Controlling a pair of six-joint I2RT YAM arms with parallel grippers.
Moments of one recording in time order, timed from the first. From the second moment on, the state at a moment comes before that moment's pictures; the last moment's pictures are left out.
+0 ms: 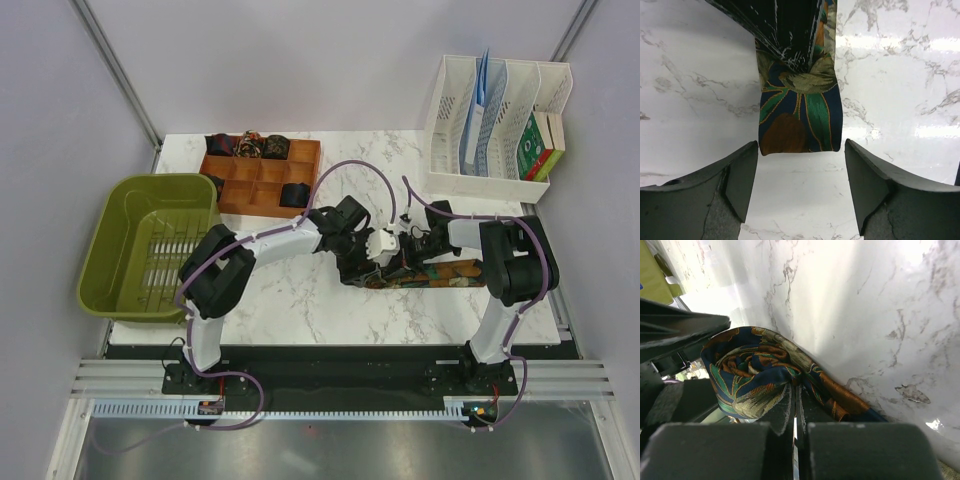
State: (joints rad) left arm -0.84 1.98 1.41 -0.51 0.44 0.58; right arm 0.14 1.86 0.91 -0.39 -0.84 0.27
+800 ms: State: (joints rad) left arm -0.85 2.04 1.52 -0.50 0.51 0.52; right arm 0.20 1.87 0.89 -0.27 -0.84 0.41
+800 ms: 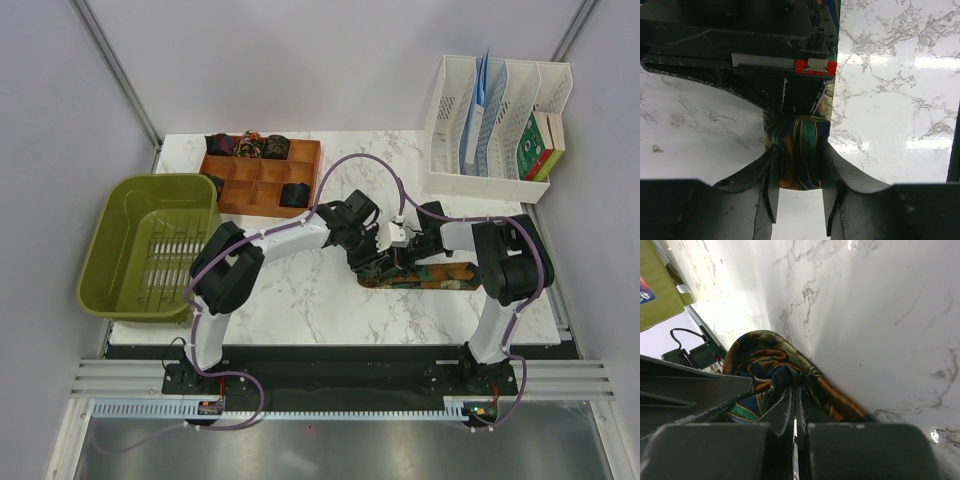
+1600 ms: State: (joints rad) left arm -0.93 2.11 1.56 -0.51 0.37 0.56; right arm 0.05 1.87 1.01 -0.61 -0.85 0.18
